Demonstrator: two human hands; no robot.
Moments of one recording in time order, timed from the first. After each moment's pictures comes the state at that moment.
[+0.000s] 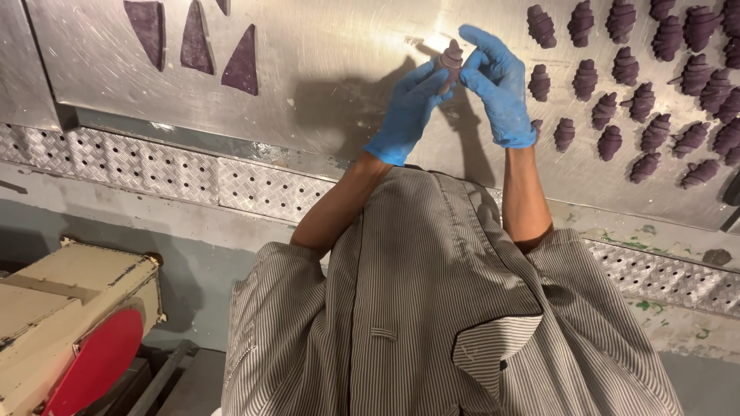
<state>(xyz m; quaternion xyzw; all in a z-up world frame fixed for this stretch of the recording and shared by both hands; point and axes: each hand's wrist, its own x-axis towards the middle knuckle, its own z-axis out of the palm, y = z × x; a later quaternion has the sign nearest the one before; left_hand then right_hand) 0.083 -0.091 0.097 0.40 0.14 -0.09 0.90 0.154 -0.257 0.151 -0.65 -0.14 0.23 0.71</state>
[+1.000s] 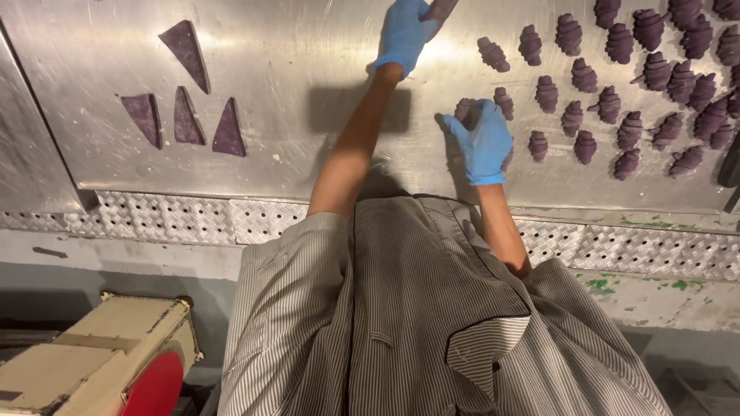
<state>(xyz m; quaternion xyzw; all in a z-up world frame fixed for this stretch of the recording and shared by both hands) 0.289 -0.113 -0.015 0.90 0.08 -0.04 0.42 0.134 -0.296 0.109 -0.97 0.02 0.07 0.24</state>
